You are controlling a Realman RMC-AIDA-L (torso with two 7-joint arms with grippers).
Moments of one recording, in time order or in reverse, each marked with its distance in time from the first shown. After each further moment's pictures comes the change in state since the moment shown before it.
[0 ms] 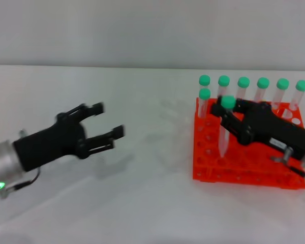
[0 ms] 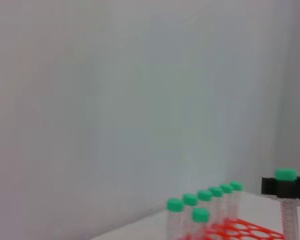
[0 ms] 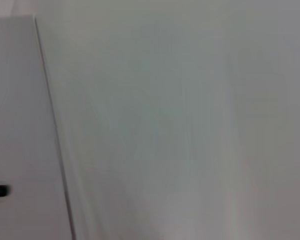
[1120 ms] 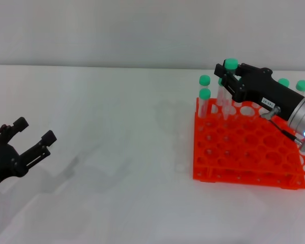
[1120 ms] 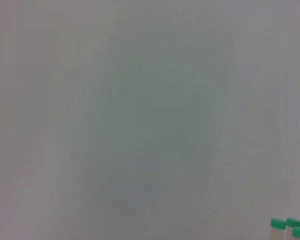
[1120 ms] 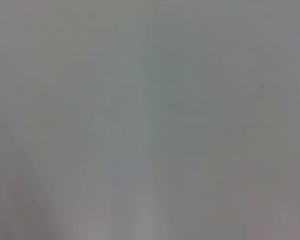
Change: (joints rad) left arm 0.267 -0.006 -0.011 0.039 -0.294 0.012 0.076; right arm 0.069 0.030 0.166 -0.075 -0.011 0.297 -0.011
